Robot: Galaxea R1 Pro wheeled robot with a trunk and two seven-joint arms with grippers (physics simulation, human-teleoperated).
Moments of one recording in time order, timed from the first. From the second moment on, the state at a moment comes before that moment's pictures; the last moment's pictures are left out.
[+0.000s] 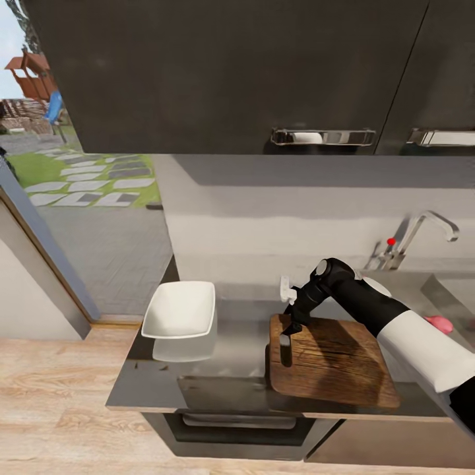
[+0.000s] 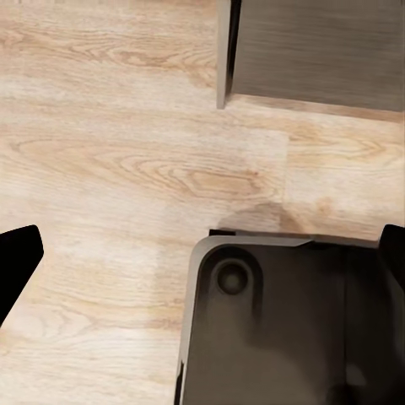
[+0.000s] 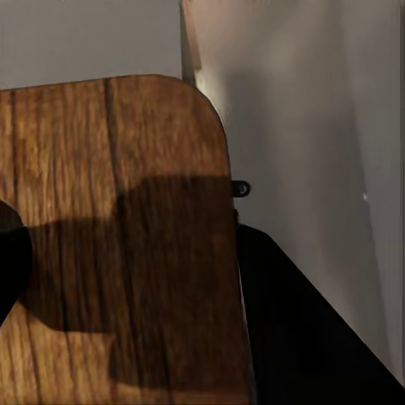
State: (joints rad) left arm 0.37 0.01 0.07 -0.81 0.07 -0.39 0.00; right arm -1.10 -0.26 0.73 -0.96 0.43 0.51 1.27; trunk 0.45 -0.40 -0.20
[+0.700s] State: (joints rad) left arm 0.37 0.01 0.07 -0.82 0.07 -0.39 0.00; right arm -1.10 -0.26 0.73 -0.96 0.43 0.51 1.27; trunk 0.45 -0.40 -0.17
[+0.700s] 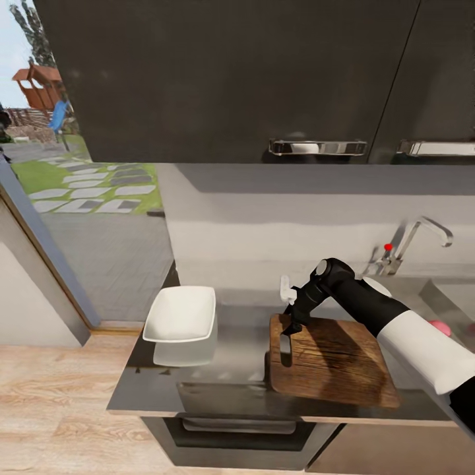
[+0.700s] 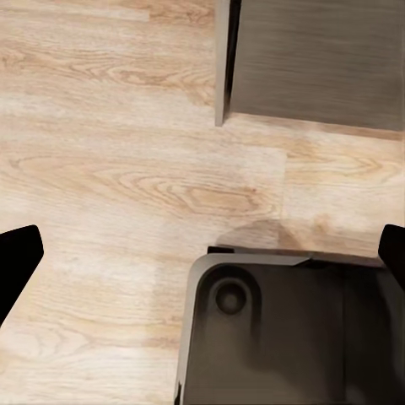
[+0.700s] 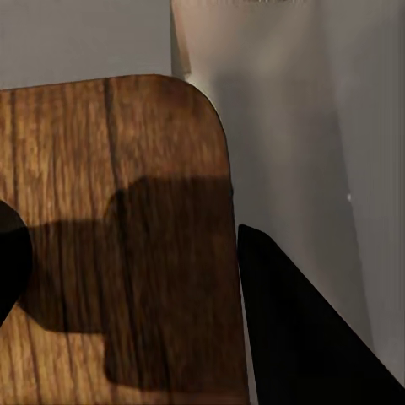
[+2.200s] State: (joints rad) left arm 0.37 0.01 0.07 -0.82 0.07 -0.39 0.00; right arm -1.10 -0.24 0.56 -1.04 0.43 0.88 1.24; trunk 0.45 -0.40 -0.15
